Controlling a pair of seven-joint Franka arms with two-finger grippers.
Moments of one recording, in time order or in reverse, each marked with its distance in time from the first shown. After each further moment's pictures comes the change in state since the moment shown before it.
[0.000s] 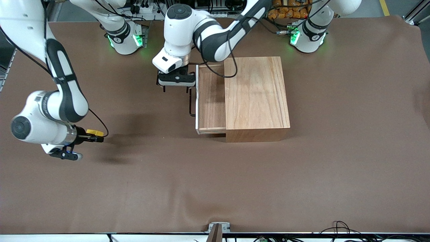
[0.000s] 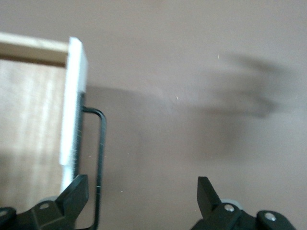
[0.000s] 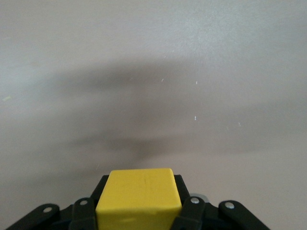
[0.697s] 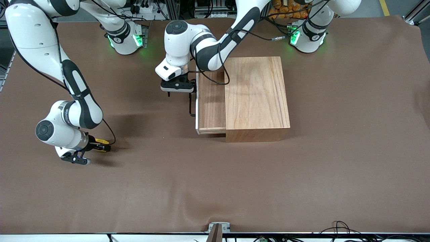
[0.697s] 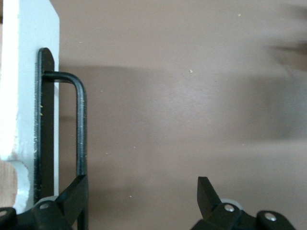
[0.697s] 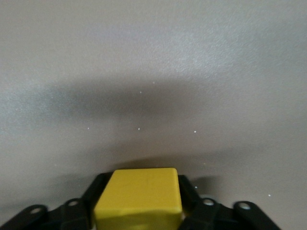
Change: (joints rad) left arm -0.065 0.137 -0.006 -0.032 0.076 0.117 0.001; right arm -0.006 0.224 -0.018 -0.051 0.000 0.405 0.005
